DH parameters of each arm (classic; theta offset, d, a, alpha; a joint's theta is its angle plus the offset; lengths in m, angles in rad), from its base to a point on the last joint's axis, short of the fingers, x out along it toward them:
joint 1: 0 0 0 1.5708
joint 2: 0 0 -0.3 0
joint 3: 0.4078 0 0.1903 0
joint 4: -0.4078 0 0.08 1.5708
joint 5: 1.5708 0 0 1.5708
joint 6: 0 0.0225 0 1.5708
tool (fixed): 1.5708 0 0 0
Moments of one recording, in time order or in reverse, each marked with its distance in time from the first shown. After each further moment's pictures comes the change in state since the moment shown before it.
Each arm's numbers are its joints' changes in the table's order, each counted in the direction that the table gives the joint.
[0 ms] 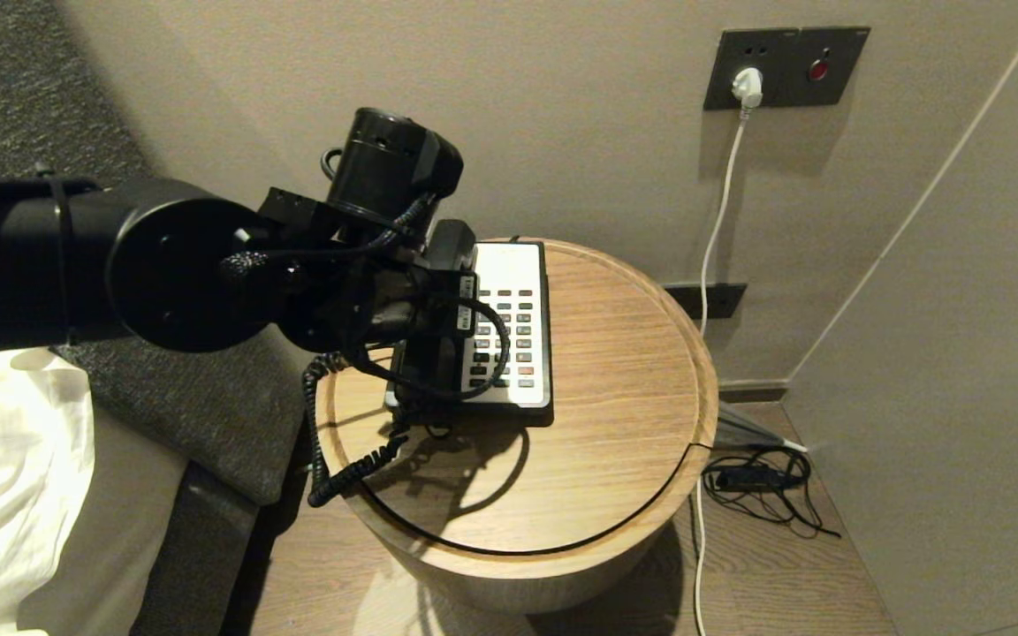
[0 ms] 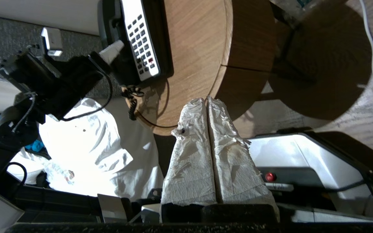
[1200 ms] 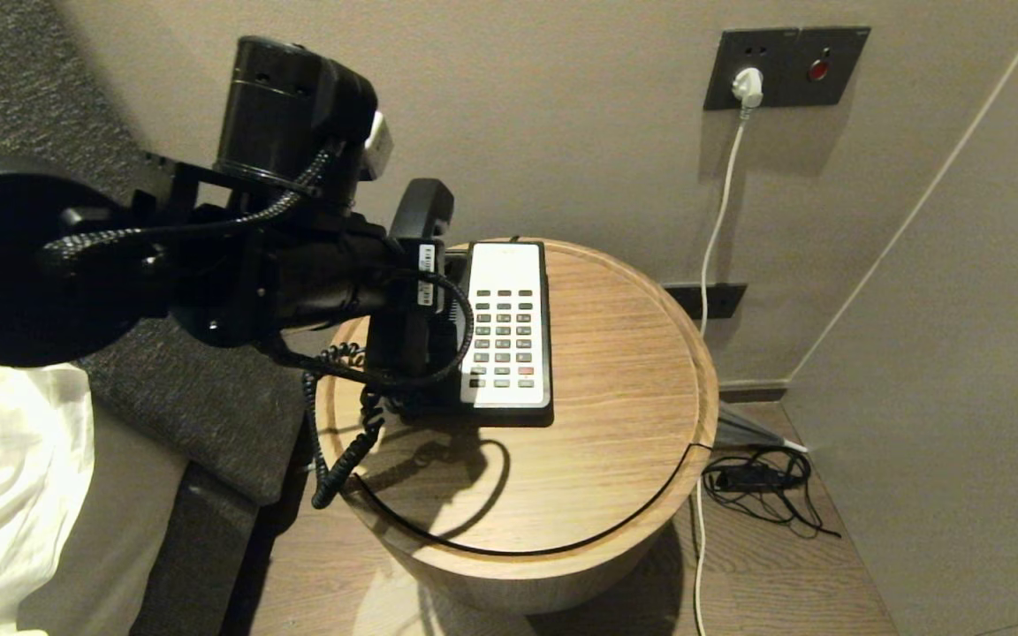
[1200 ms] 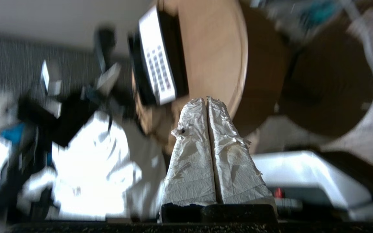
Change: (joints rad) left arm 0.003 0.129 -0.076 0.067 0.002 0.060; right arm 0.000 -0.071 0.169 -0.056 0.025 0.001
